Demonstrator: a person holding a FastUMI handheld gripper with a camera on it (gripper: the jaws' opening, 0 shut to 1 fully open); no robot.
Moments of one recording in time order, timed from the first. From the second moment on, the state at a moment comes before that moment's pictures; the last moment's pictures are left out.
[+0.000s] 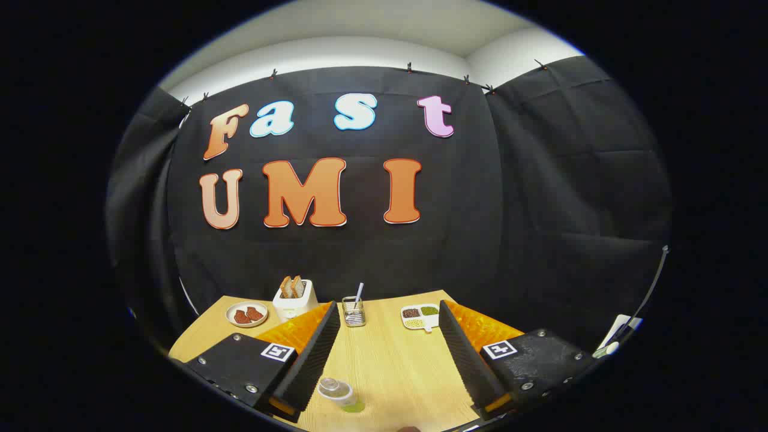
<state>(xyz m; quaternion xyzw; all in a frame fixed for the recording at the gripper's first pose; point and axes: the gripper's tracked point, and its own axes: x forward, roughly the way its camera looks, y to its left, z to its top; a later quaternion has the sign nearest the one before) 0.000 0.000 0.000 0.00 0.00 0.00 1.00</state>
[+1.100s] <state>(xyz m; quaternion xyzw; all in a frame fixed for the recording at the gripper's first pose) 0.000 0.006 -0.007 0.02 0.00 0.01 1.00</state>
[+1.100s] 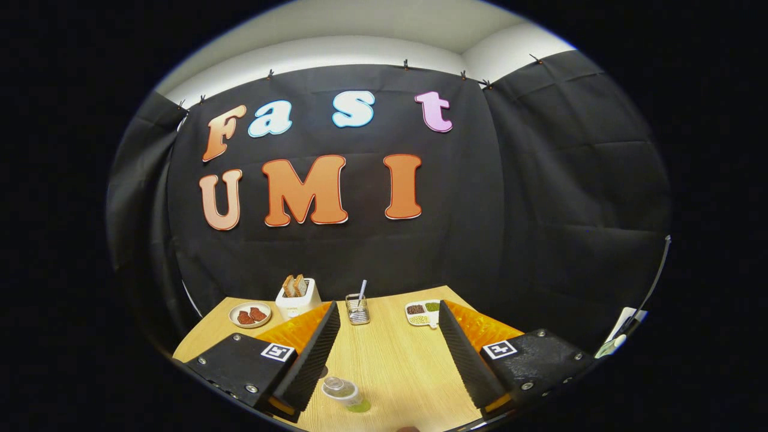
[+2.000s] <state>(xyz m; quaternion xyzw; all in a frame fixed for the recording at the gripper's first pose) 0.016 0.073 -0.151 0.03 0.07 0.10 0.99</state>
